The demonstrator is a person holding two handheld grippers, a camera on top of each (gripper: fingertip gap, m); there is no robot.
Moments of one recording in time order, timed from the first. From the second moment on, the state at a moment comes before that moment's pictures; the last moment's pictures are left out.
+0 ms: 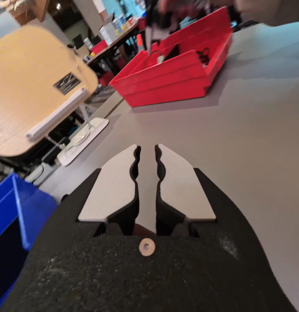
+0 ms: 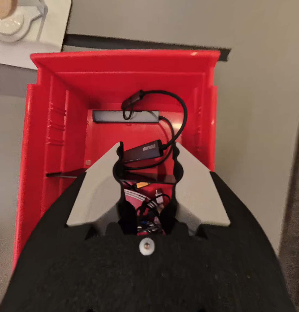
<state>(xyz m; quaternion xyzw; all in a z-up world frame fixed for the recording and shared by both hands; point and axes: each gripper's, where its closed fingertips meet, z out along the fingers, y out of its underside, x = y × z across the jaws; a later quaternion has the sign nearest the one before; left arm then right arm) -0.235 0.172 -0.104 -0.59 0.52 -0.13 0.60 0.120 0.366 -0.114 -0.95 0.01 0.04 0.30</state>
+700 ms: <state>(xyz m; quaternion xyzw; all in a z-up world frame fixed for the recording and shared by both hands) -0.502 0.207 -0.132 -0.85 0.11 -0.01 0.52 0.048 0.157 -0.117 -0.80 -0.02 -0.03 0.60</state>
